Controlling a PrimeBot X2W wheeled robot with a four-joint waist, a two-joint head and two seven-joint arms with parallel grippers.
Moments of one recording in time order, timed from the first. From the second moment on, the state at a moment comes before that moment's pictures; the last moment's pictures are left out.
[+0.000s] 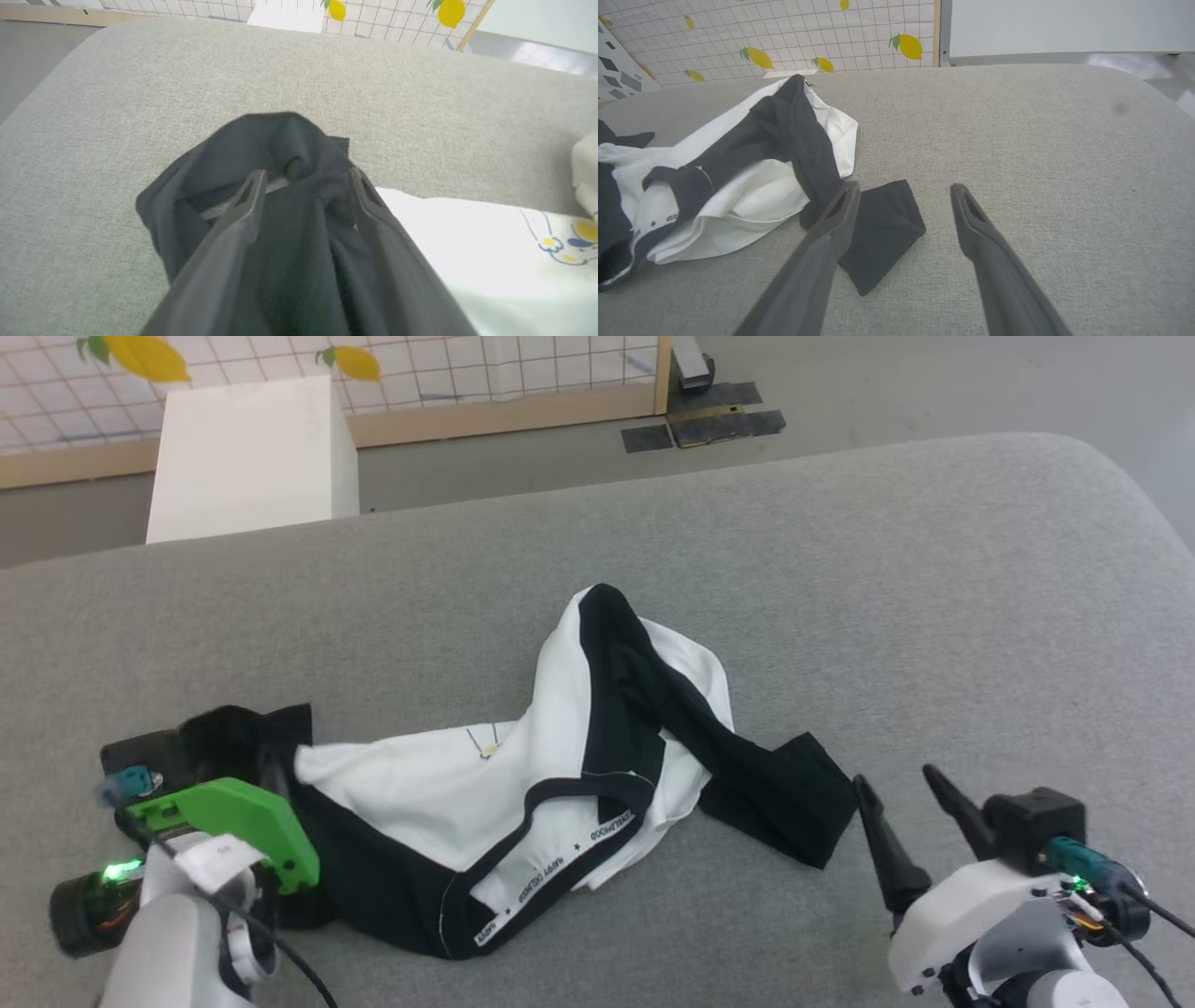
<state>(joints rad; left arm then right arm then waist) -0.21 0.23 0.01 0.24 -0.32 0.16 0.26 0.02 -0.05 0.03 -0.04 0.14 0.13 0.16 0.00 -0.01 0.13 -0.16</state>
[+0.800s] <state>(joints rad) -0.17 0.06 0.02 0.16 -0.35 0.05 -0.26 -0.25 -0.19 0.14 0.22 0.08 0.13 0.40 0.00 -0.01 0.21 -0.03</state>
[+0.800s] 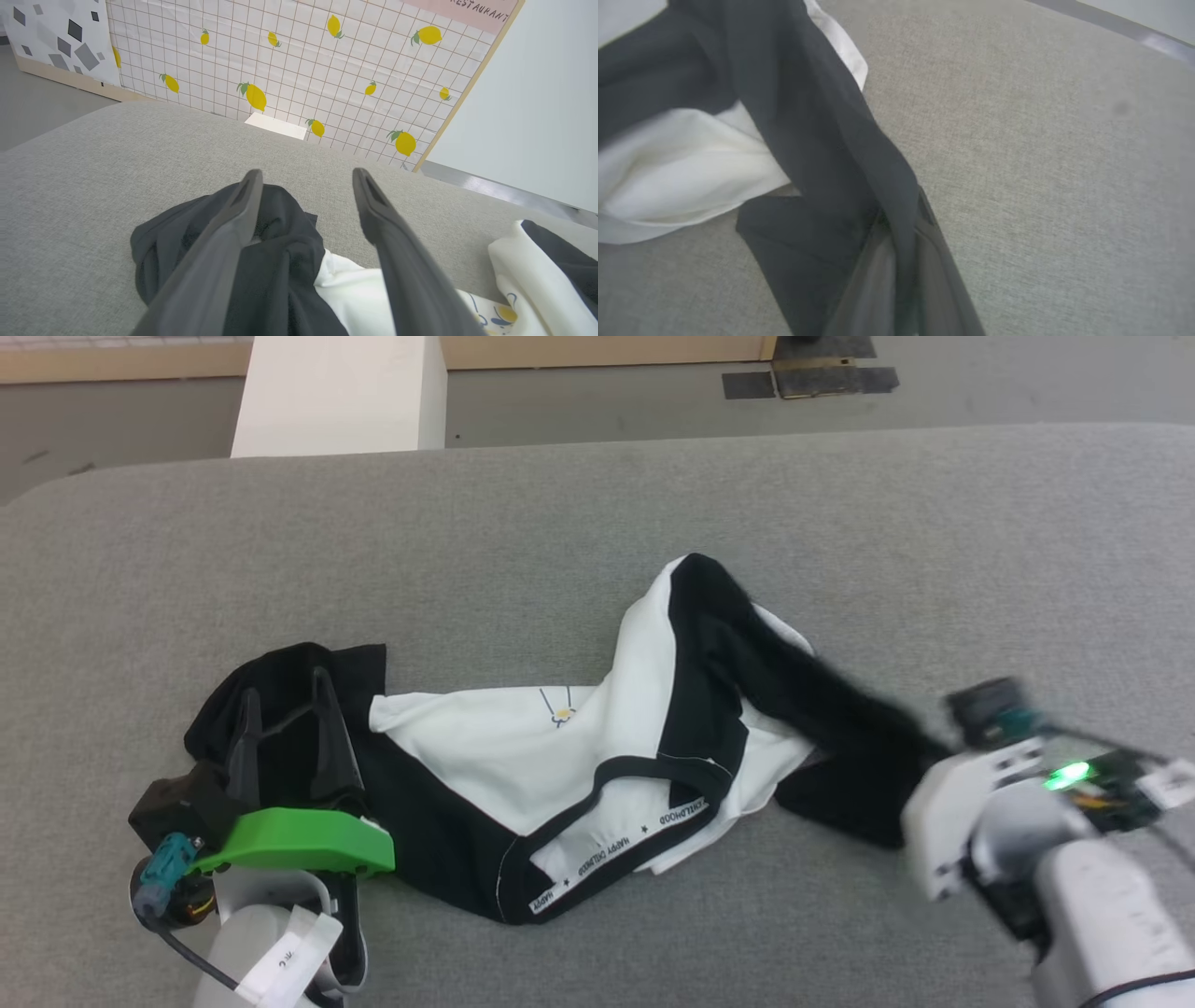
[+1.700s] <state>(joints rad) -0.25 0.05 -0.06 0.16 -0.33 0.06 -0.26 -0.67 -0.38 -0.13 0.59 0.02 0.13 0.22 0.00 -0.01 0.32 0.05</state>
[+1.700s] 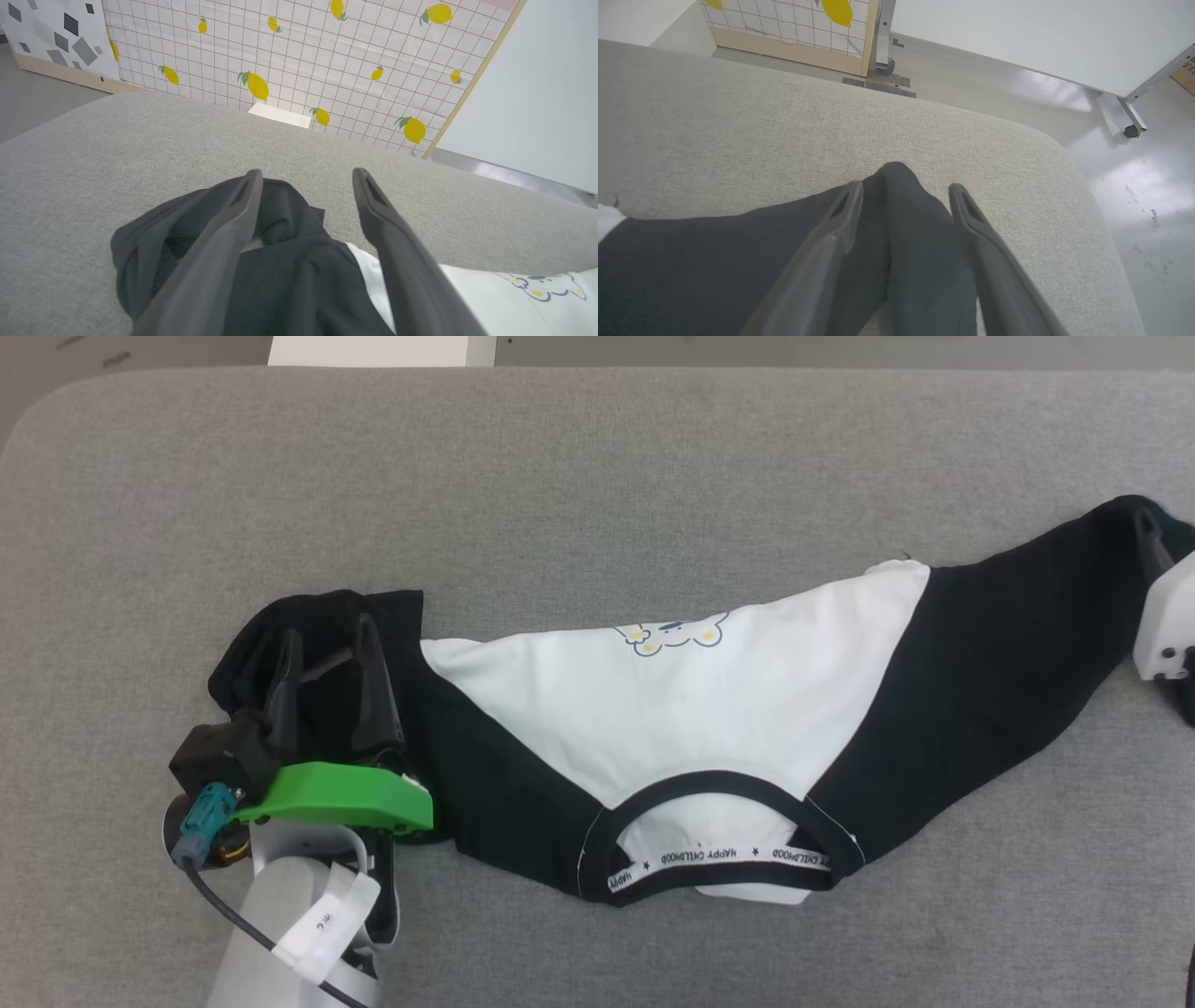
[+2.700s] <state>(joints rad) 0.06 0.07 -0.12 0.14 -0.30 0.08 0.17 0.08 -0.07 -0.08 -0.05 0.12 0.13 0.09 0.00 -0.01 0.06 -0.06</state>
